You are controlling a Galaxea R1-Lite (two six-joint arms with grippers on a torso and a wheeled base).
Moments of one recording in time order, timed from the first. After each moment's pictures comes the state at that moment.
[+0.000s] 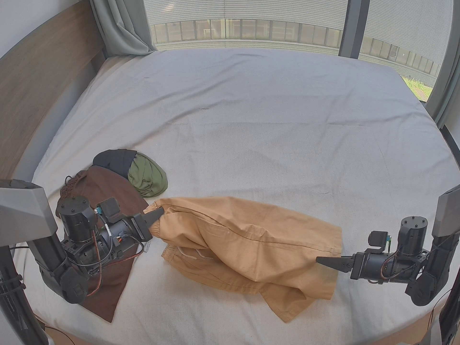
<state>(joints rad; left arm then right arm) -0.25 2.06 -0.34 -1.55 -0.32 -0.52 0.23 2.07 -0.08 -1.54 0.59 0.49</state>
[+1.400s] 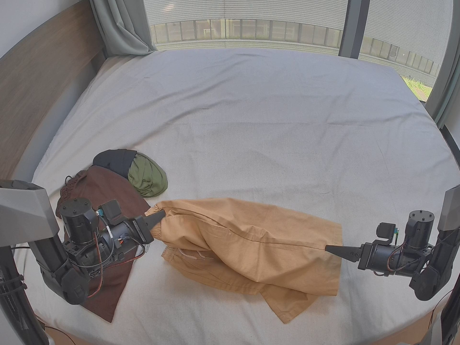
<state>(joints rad) -0.26 2.07 -0.33 -1.55 -0.32 -0.52 0.16 2.05 -0.10 -1.54 0.62 0.48</state>
